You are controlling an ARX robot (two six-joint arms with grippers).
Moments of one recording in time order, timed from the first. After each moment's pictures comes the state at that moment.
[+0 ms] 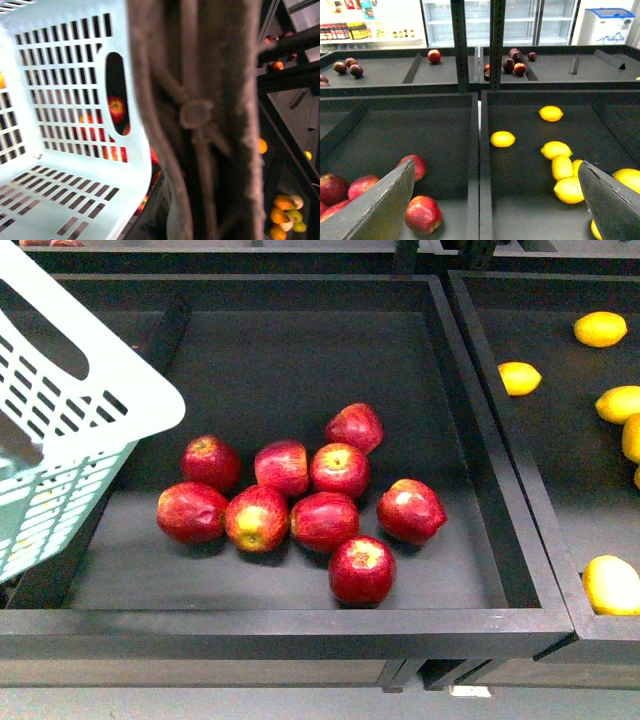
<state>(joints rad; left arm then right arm) -0.18 1.21 1.02 -0.41 -0.02 -0.91 0.00 0.00 0.02 0.00 0.00 0.00</state>
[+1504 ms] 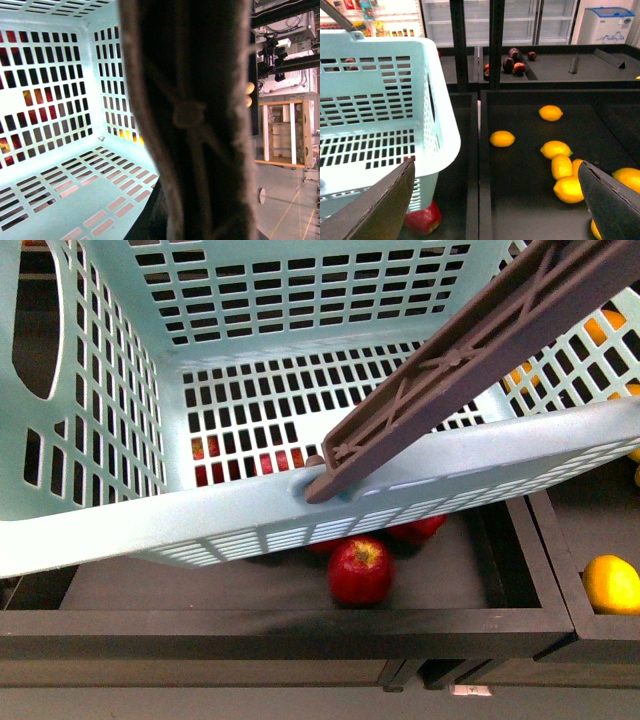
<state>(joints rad) -0.62 1.64 1.40 -0.33 0.27 -0.92 0.00 0.00 0.02 0.00 0.00 0.00</state>
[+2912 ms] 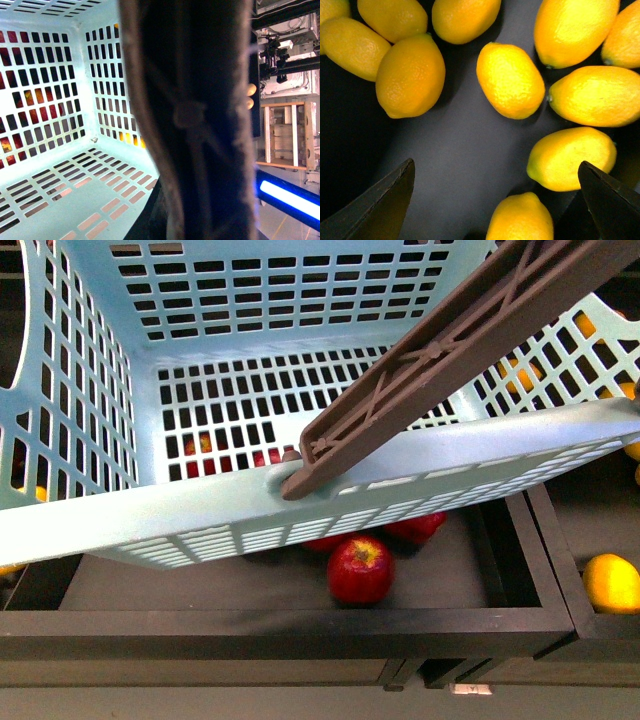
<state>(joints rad) -0.62 1.64 1.39 -0.33 0.26 -0.92 -0.39 2.25 1.08 0.24 0.17 0.64</state>
